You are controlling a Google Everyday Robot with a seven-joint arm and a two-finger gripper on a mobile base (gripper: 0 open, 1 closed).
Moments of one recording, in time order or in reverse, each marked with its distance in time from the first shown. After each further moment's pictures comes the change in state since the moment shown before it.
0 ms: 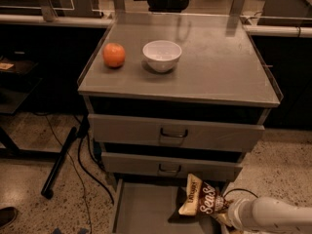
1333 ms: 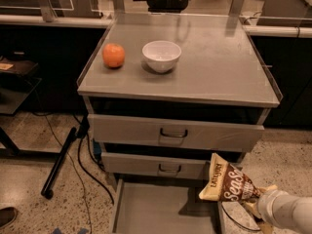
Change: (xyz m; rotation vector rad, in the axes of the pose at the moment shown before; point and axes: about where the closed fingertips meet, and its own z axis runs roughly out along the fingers) arm -0.022 -0.046 -0.142 0.204 -0.077 0.013
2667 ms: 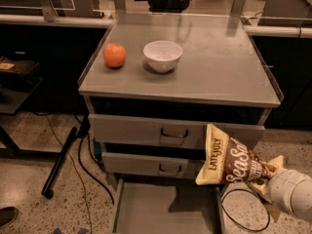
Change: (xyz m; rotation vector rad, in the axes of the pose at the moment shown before) arm -0.100 -0.012 -0.121 0.127 -0.214 -0.141
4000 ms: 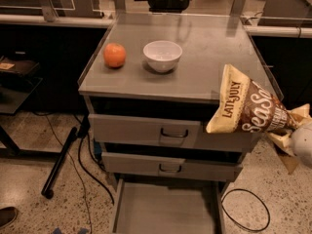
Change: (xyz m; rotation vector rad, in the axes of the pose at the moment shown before) arm -0.114 -0.097 -0.070 0.194 -0.176 -0.031
